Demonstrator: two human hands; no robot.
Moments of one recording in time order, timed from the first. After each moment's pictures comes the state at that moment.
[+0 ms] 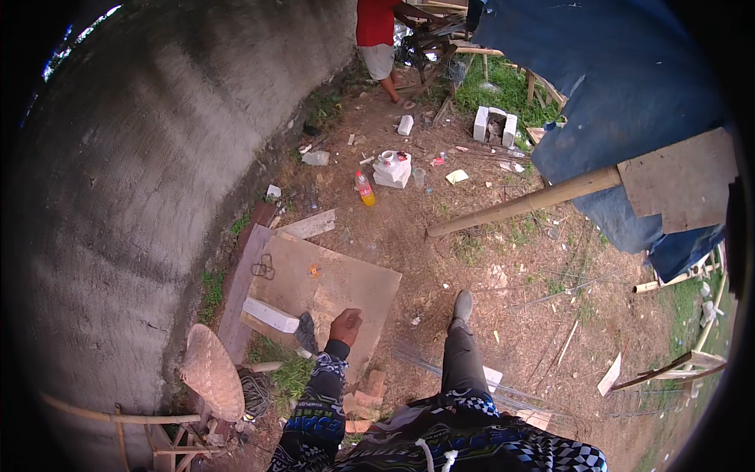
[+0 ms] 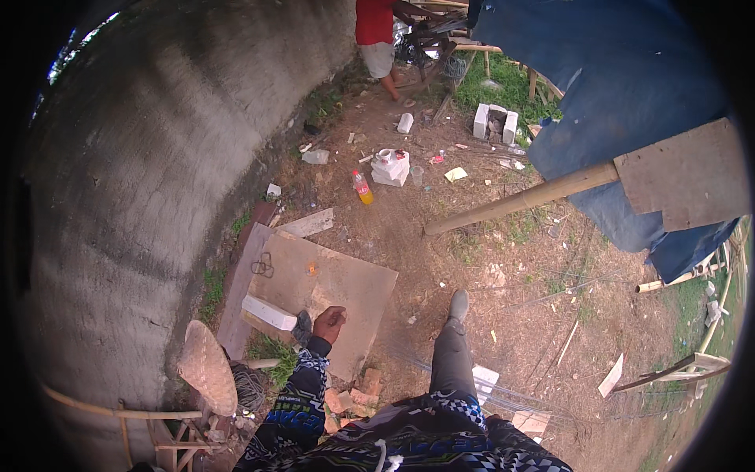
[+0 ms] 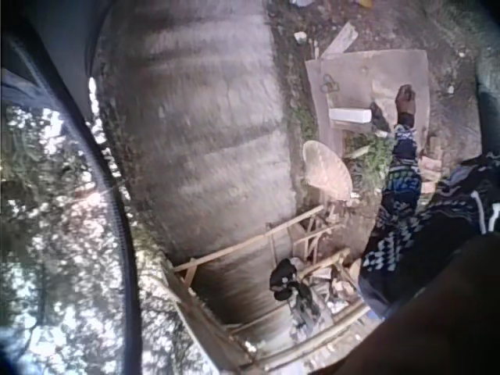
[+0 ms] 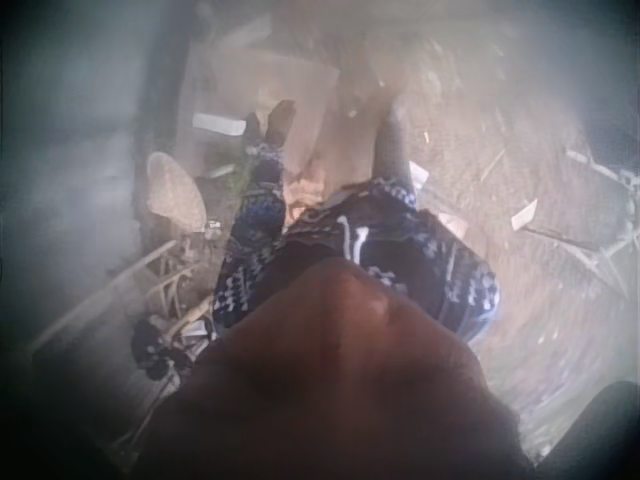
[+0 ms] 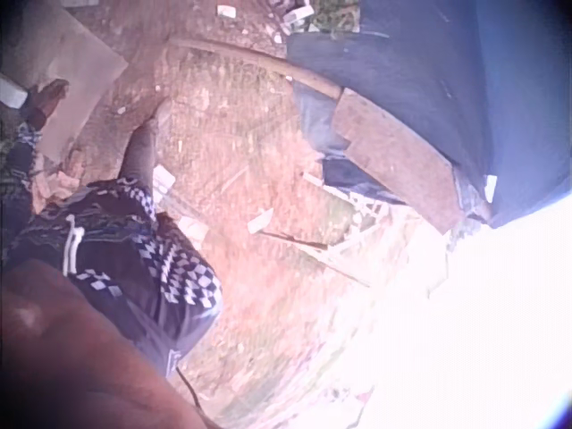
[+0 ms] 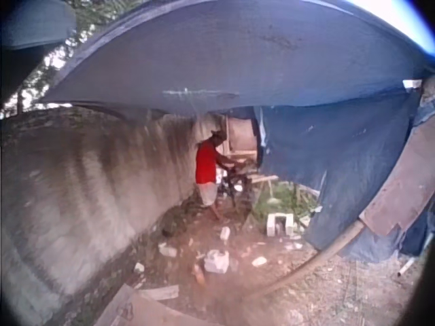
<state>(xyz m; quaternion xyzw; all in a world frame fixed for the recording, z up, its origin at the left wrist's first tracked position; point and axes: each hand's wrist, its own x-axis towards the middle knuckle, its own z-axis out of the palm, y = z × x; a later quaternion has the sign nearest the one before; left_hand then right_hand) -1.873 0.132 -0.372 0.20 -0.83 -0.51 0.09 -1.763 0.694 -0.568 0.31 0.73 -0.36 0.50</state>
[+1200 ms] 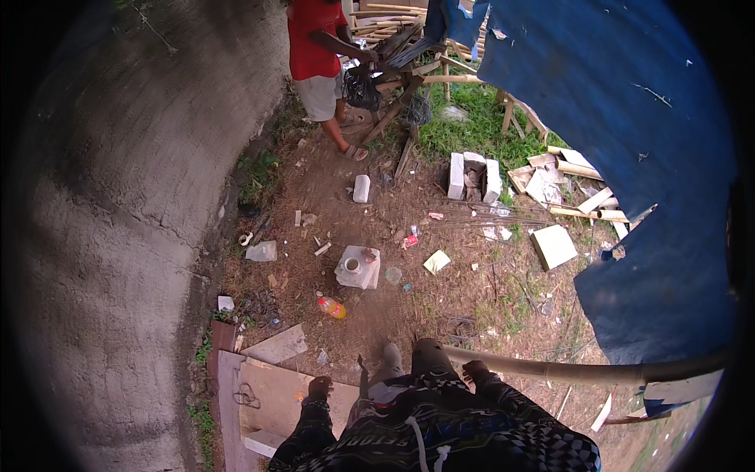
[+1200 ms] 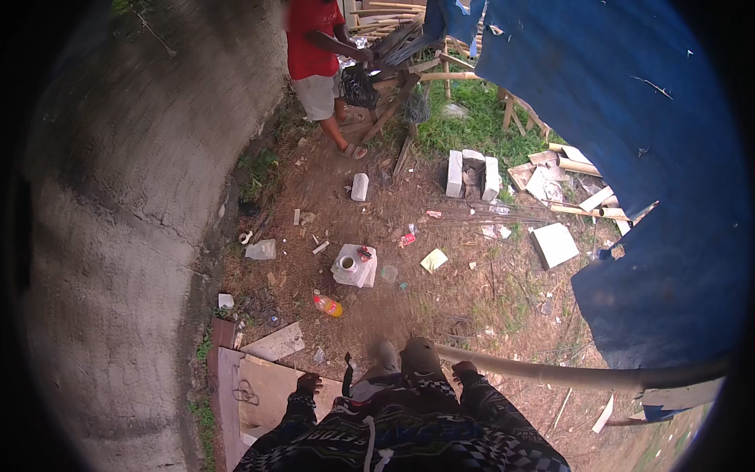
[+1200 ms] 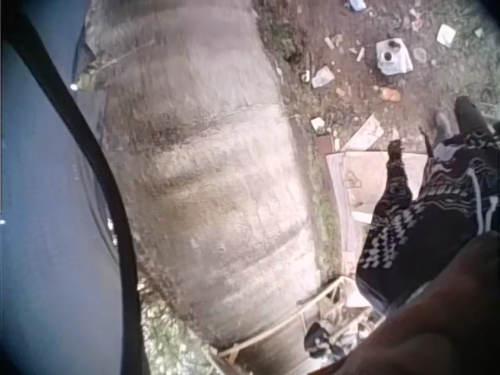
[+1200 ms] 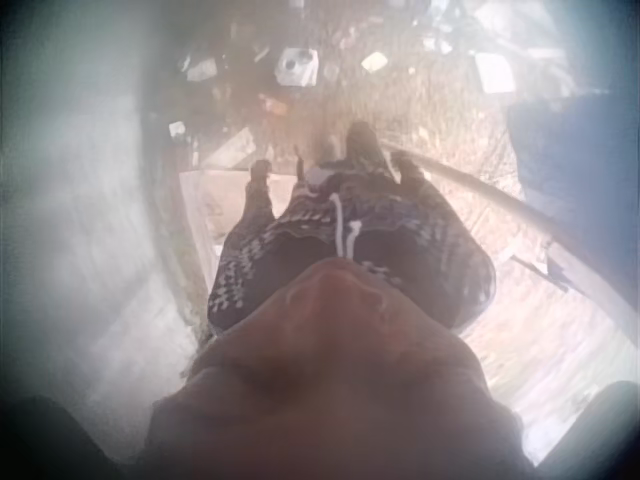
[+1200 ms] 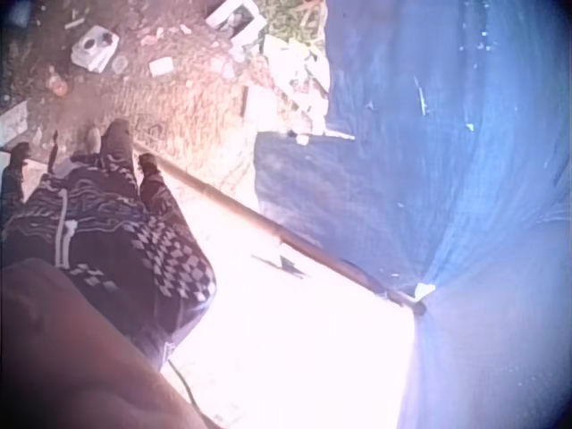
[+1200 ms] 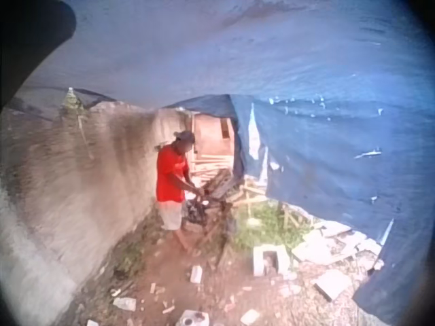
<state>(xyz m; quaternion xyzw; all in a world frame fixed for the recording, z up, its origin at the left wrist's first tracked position) -2.453 -0.185 -0.484 0.48 -0.66 -0.53 -0.20 -2.585 0.357 -0.505 0.33 0.70 -0.43 0.47</state>
